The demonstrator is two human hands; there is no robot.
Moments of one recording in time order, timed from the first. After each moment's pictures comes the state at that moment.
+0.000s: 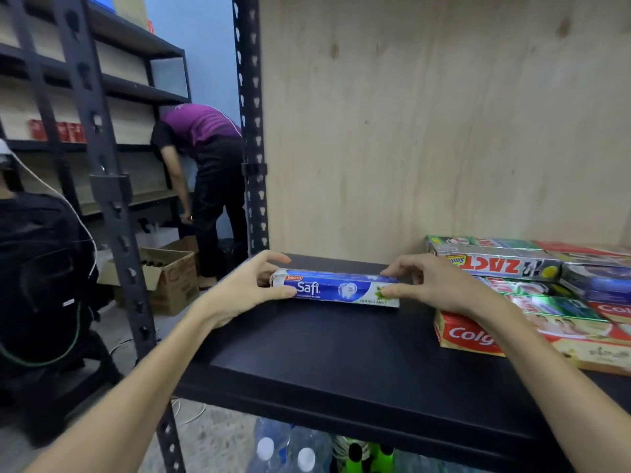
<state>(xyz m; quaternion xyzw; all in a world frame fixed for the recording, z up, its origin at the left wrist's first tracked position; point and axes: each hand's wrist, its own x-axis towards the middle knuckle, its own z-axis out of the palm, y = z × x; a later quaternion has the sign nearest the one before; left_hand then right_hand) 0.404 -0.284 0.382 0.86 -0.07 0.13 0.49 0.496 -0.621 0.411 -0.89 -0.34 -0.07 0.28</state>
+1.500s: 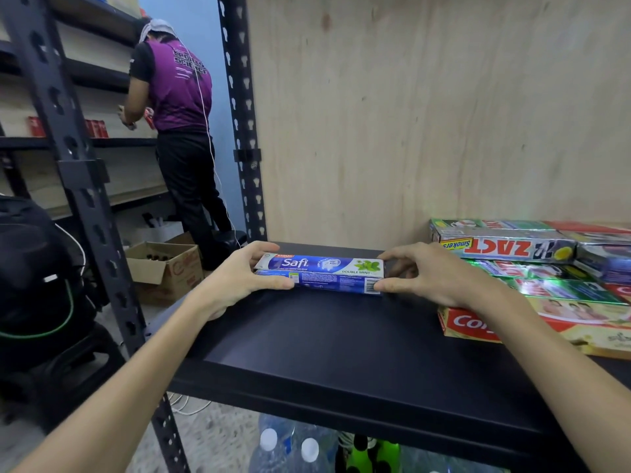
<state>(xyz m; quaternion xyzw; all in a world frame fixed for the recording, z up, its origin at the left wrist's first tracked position) 0.413 -0.281 0.380 0.86 0.00 0.15 0.49 0.496 -0.613 0.405 -0.90 -0.35 -0.06 0.26</state>
